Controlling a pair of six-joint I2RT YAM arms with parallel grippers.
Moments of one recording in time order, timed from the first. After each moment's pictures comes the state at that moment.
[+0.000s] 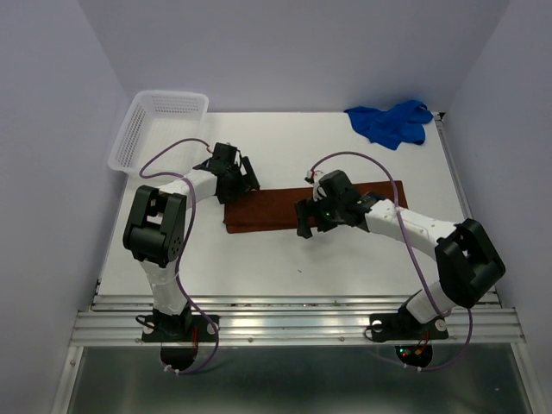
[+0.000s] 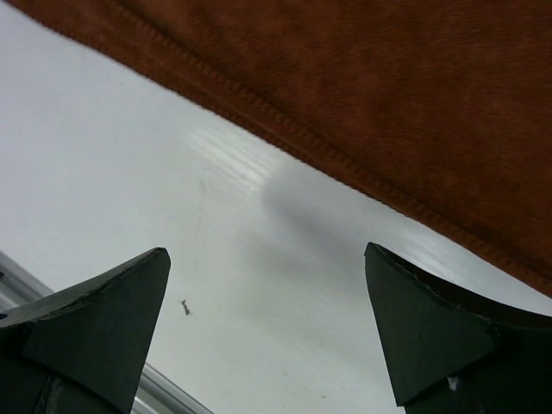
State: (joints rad) left arm -0.31 1.85 1.17 -0.25 0.05 -0.66; right arm 0.64 1.54 0.97 -0.33 -0.22 0.24
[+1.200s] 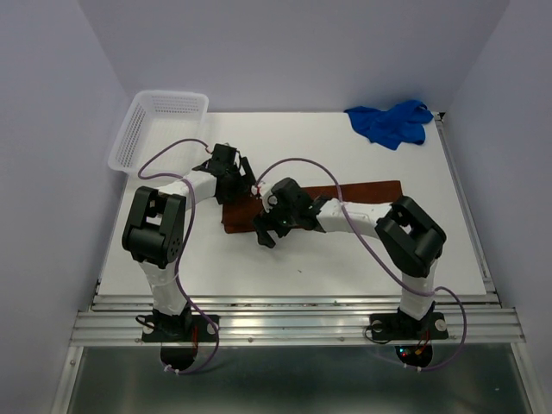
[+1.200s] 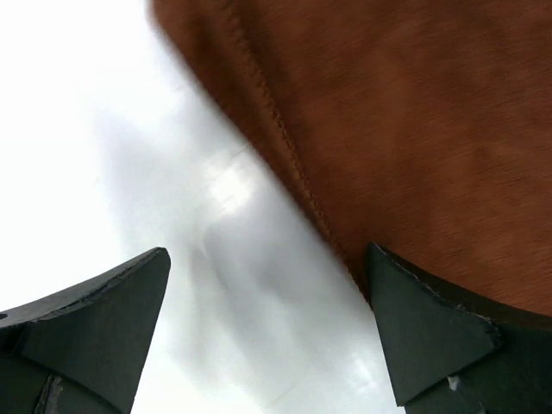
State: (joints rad) left arm -0.31 1.84 1.16 -0.24 0.03 -0.66; right arm 0.83 1.91 1.21 -0.11 -0.25 0.03
